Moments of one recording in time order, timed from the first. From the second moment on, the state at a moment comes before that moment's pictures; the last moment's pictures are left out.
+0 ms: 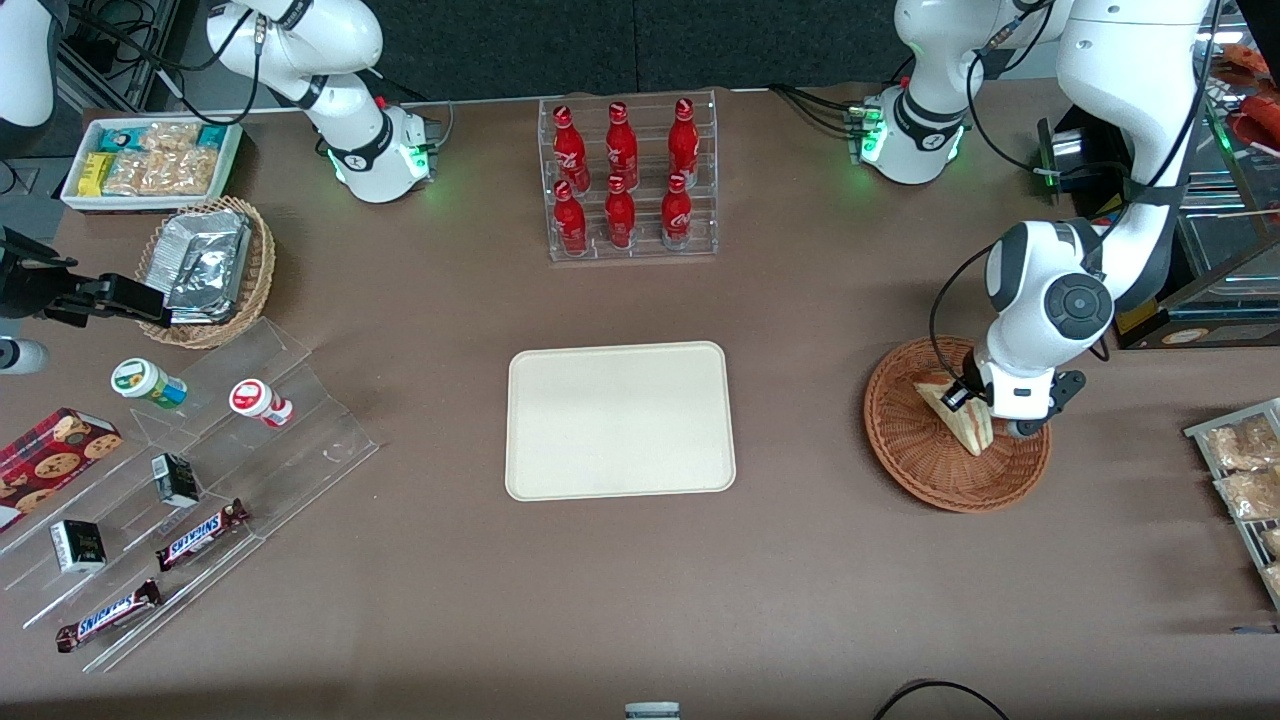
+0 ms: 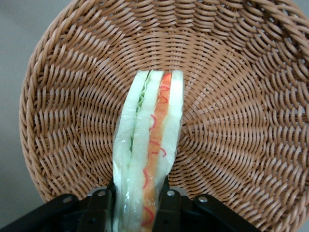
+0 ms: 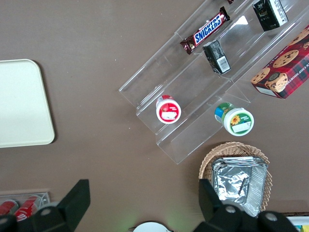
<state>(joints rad) -0.03 0.25 -0.05 -2.24 0.10 2.44 -0.84</state>
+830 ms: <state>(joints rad) -0.11 0.22 -0.15 -1.76 0.10 1.91 -0.81</state>
